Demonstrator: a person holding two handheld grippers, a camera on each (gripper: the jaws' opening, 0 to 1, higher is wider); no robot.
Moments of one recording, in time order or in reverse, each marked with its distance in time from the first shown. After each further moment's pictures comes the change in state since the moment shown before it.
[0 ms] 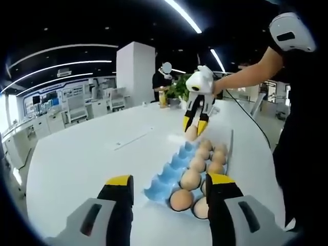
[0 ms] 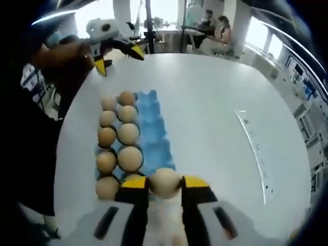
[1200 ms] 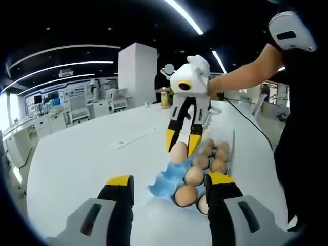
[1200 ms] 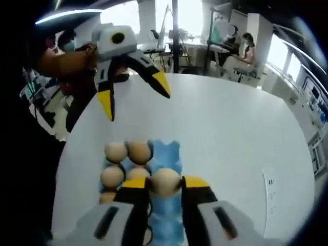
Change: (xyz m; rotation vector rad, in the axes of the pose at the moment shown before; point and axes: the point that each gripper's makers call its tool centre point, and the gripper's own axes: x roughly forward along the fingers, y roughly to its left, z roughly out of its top) left arm -0.008 0.008 -0.004 -0.007 -0.017 0.012; right arm 0.063 0.033 0.107 -0.132 -0.104 0.123
